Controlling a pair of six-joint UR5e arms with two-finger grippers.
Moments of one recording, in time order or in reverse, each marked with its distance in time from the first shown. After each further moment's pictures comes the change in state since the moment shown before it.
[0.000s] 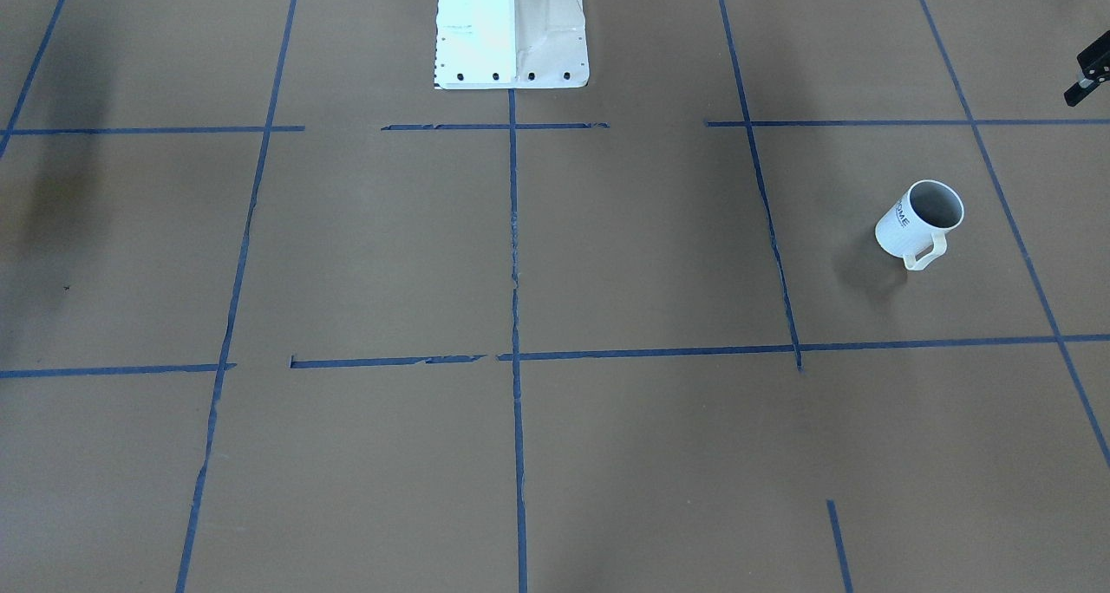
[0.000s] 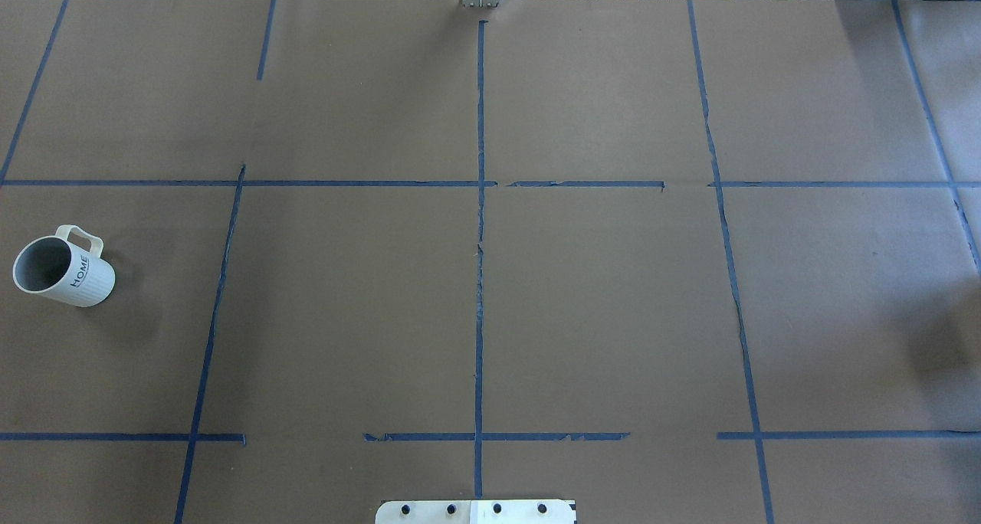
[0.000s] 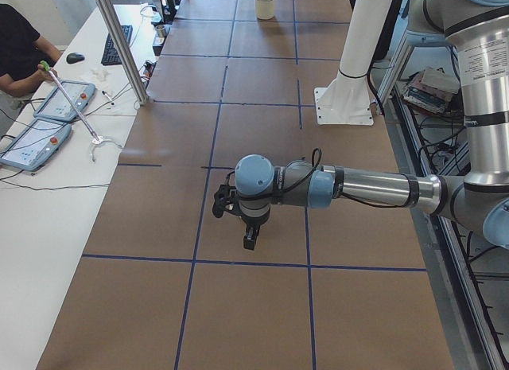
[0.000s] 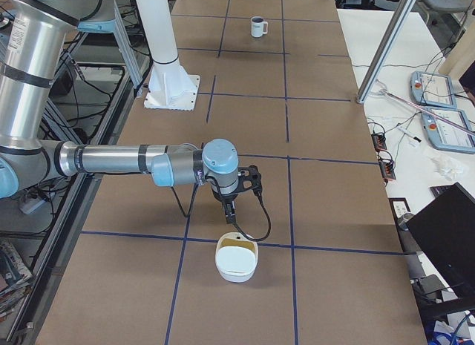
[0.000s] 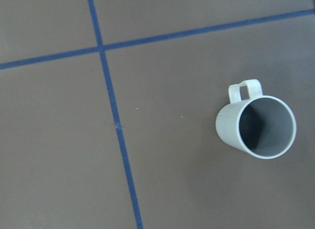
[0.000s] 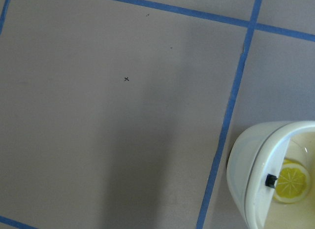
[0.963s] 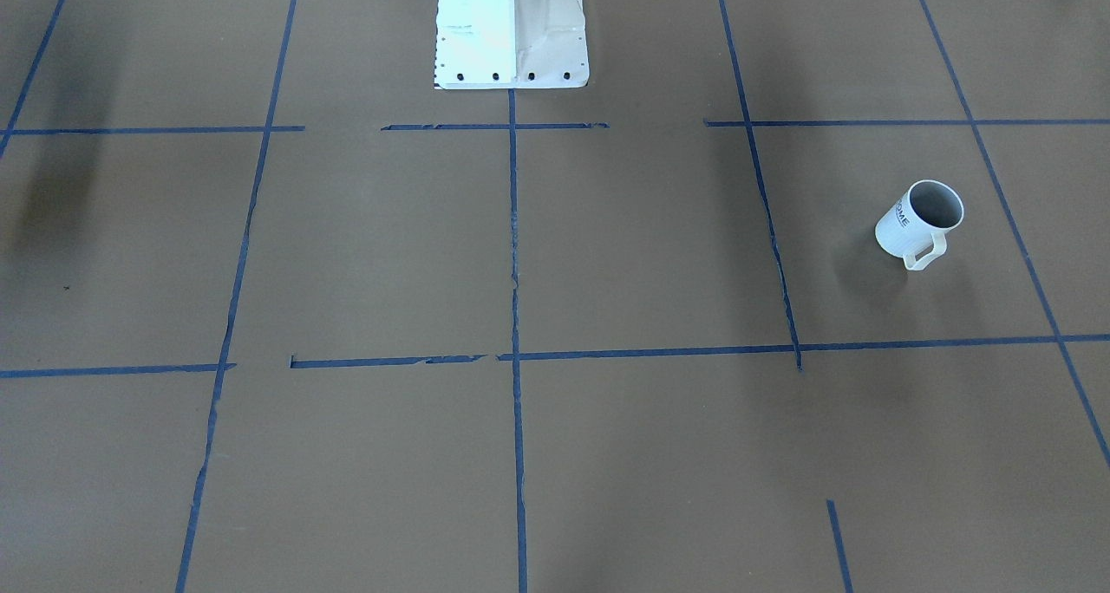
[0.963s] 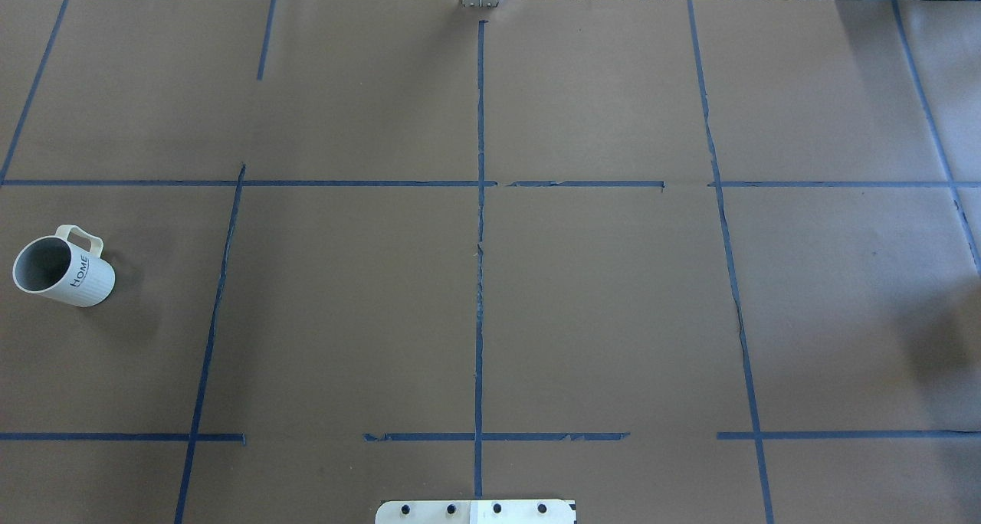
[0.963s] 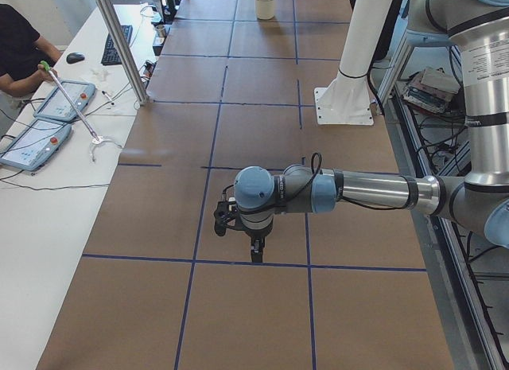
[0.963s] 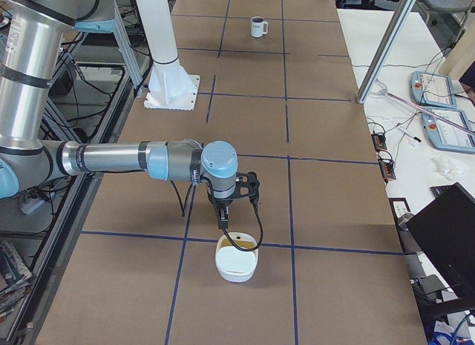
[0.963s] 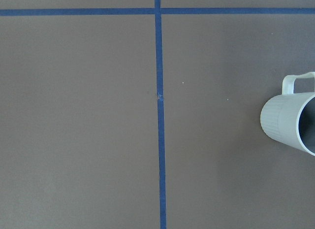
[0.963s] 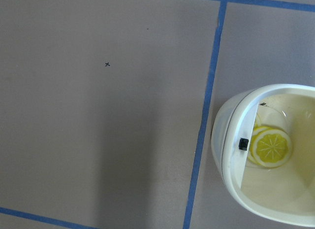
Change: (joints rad) left arm -0.049 -0.021 -0.021 0.140 0.077 -0.058; right arm 0.049 0.021 0.013 -0.182 -0.009 -0.040
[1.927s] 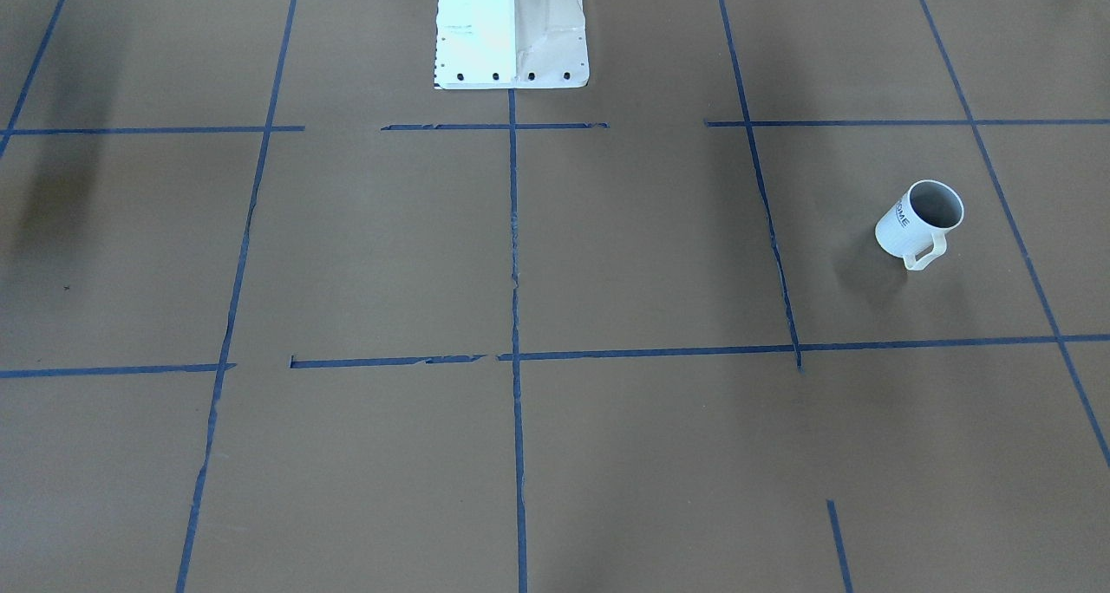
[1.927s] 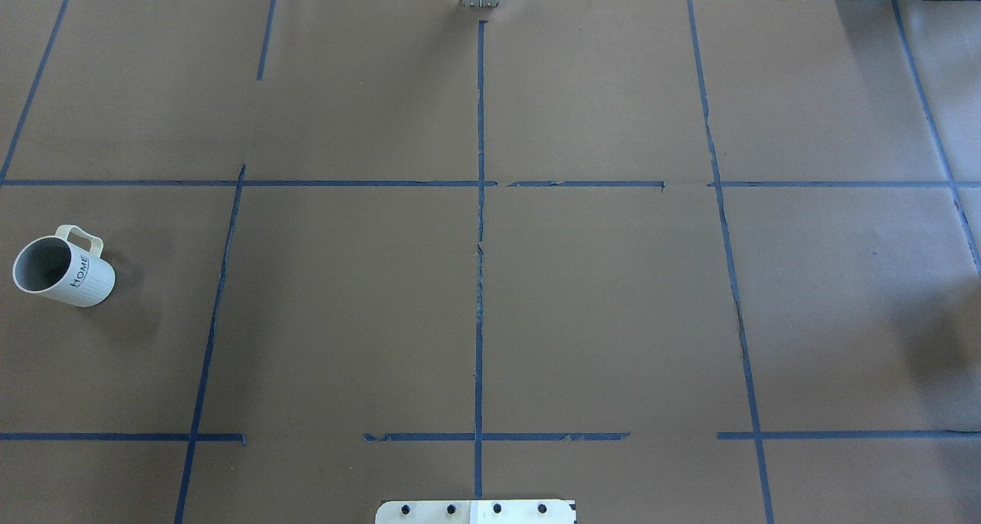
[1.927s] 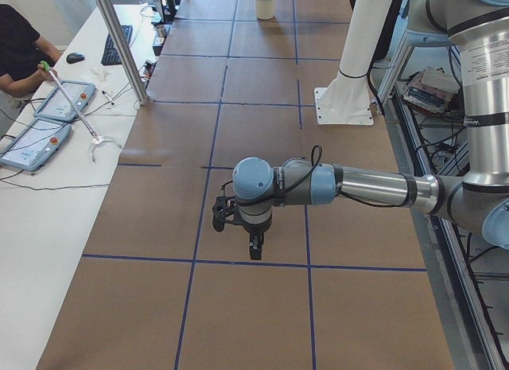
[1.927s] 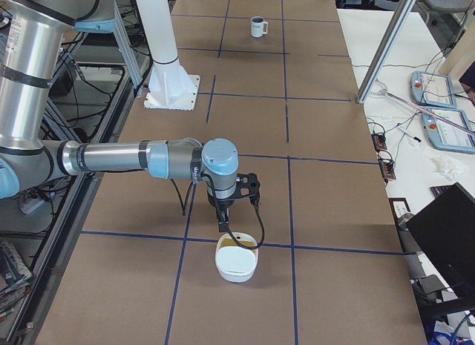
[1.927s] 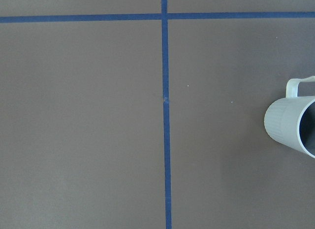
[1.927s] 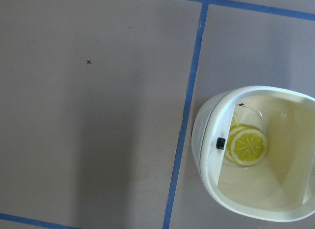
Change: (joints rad) left arm -0.001 0.003 -0.014 -0.035 -0.021 0.003; right arm 0.000 0.001 0.020 0.002 -0.073 -0.009
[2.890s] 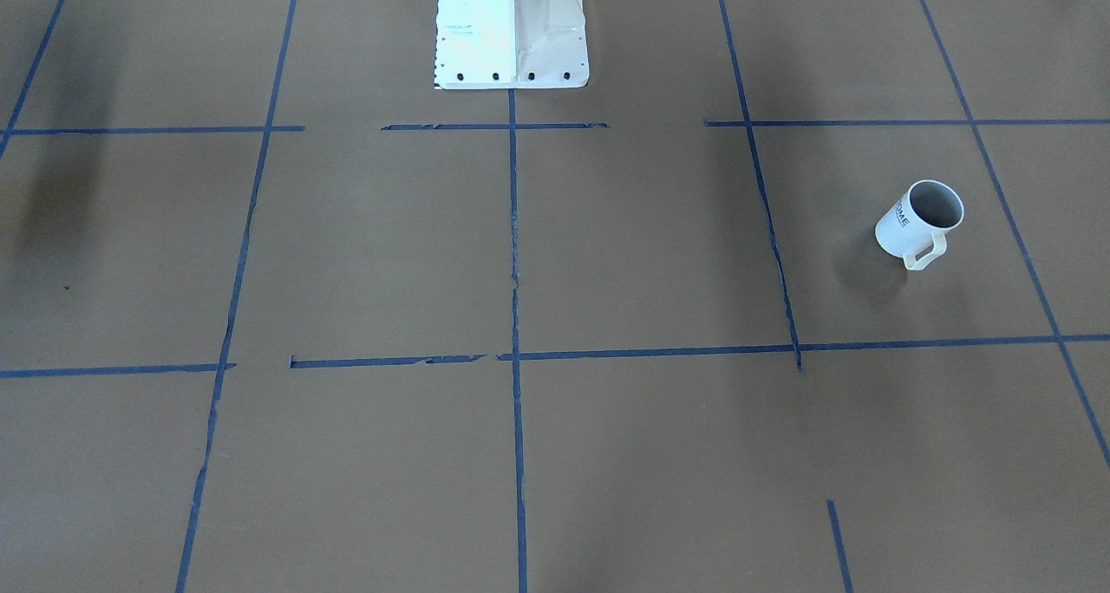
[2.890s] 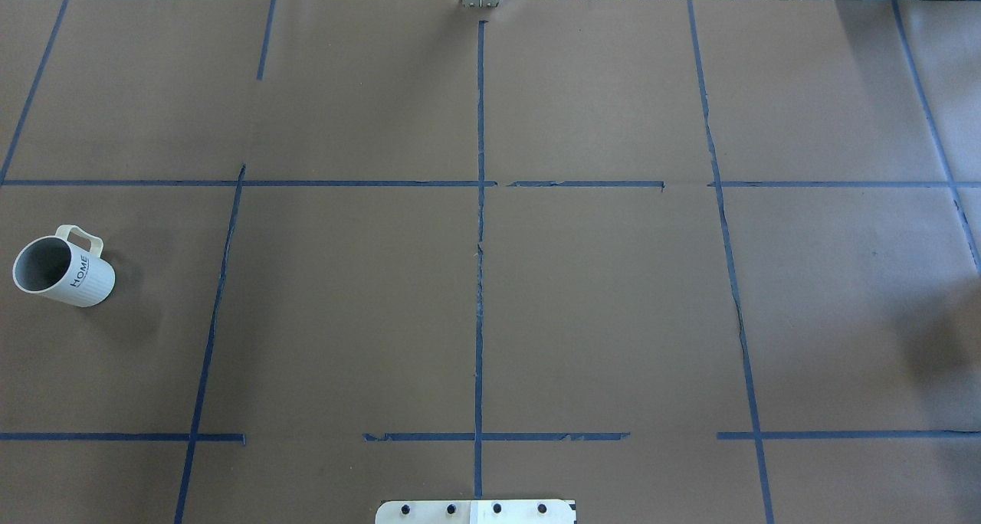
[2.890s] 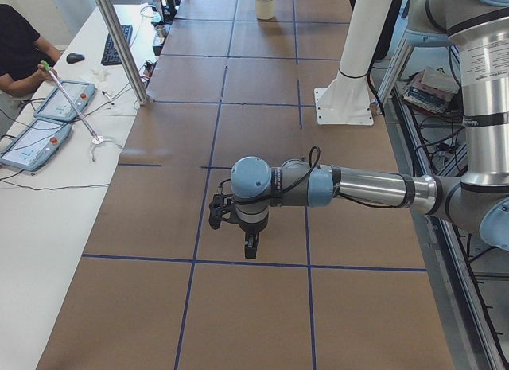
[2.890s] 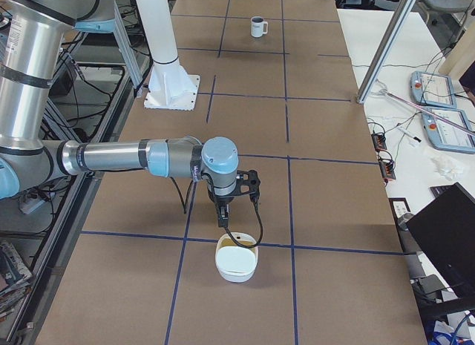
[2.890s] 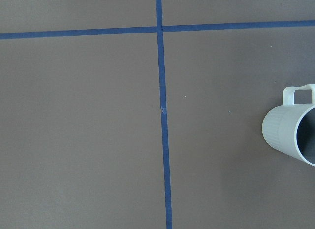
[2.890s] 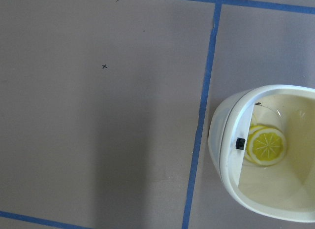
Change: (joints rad) left arm 0.004 -0.010 0.013 -0.011 -0.002 -0.003; right arm -0.003 0.000 -0.003 -0.006 0.060 0.051
